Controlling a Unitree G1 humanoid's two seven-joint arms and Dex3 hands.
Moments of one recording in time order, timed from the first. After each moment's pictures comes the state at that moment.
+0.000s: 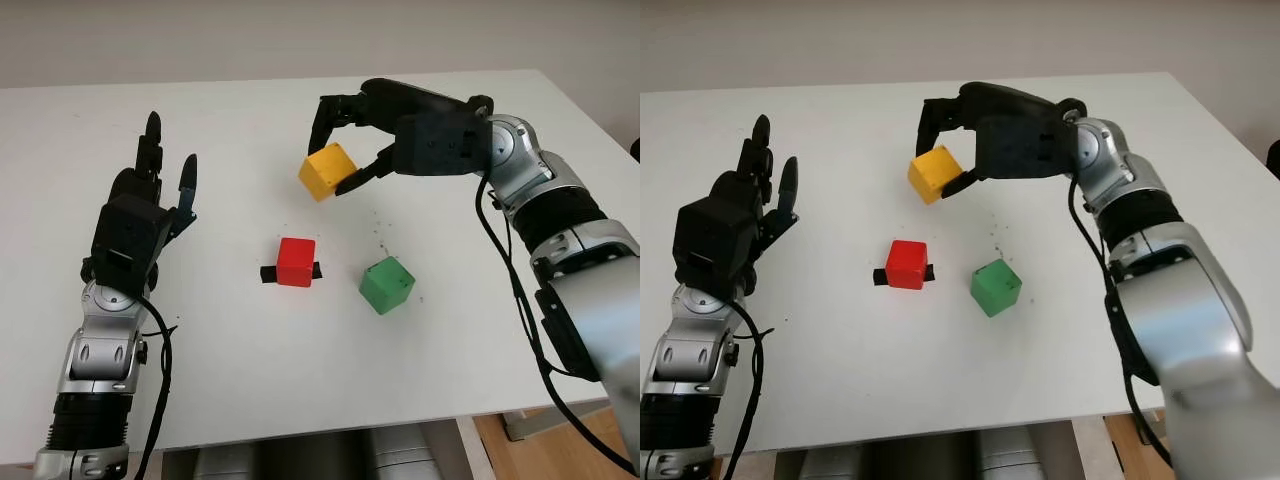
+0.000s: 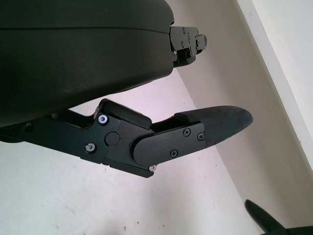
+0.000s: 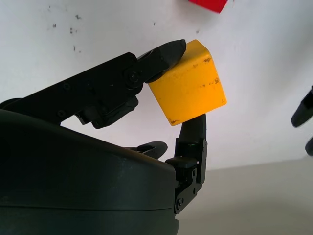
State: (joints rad) left arm -0.35 0.31 0.14 0.04 0.14 0.19 0.01; right arm -1.25 -0.41 0.32 1.10 -0.37 -0.50 0.53
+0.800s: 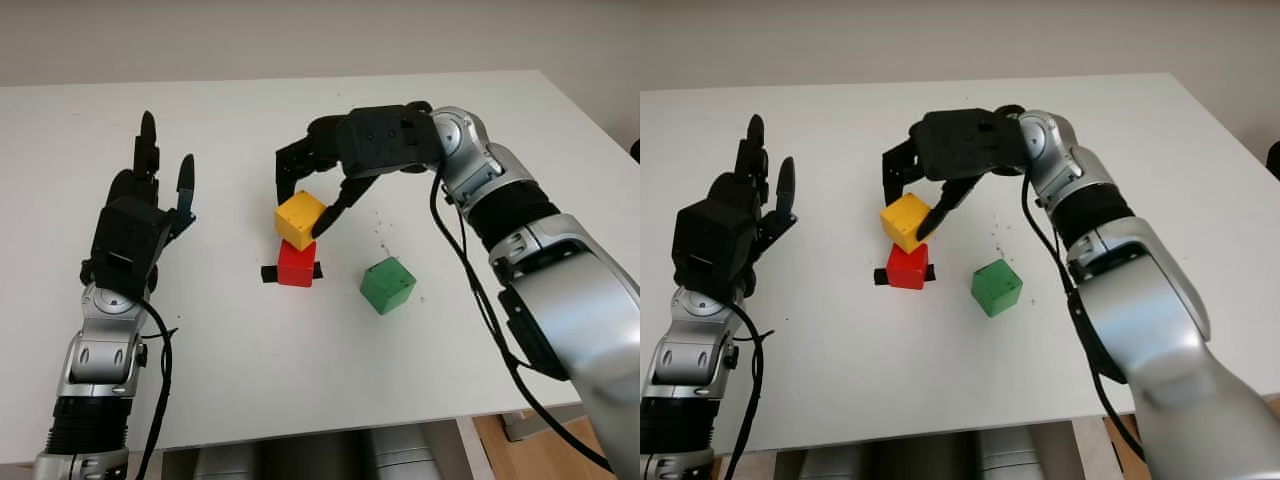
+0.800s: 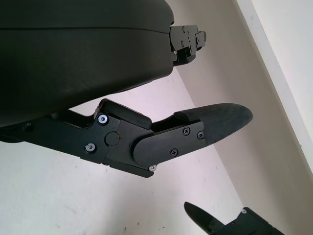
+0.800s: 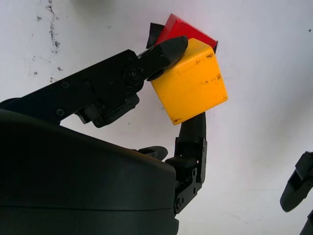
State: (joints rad) left arm -0.34 0.30 0.14 0.02 0.15 0.20 0.03; right arm -1.28 -0.30 0.36 1.10 -0.38 -0.38 0.78
